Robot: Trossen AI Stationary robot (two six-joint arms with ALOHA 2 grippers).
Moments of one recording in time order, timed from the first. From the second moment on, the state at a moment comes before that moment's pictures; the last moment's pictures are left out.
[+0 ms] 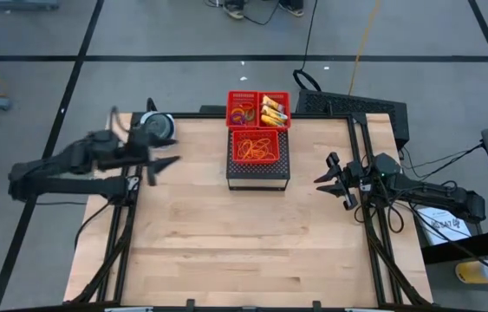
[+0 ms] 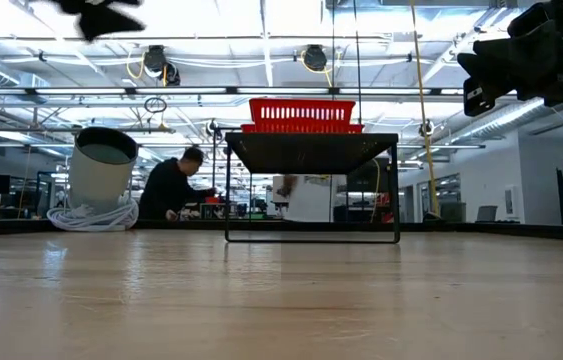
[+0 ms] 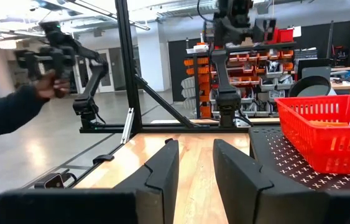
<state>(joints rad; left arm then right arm) 0.15 0.59 0.76 -0.37 -0.09 -0.06 -0.33 0.26 0.02 0.42 -0.58 0.16</state>
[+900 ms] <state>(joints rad) 0.10 0.06 0.01 0.17 -0.12 -0.16 -0.33 0.26 0.02 0.42 -0.58 0.16</state>
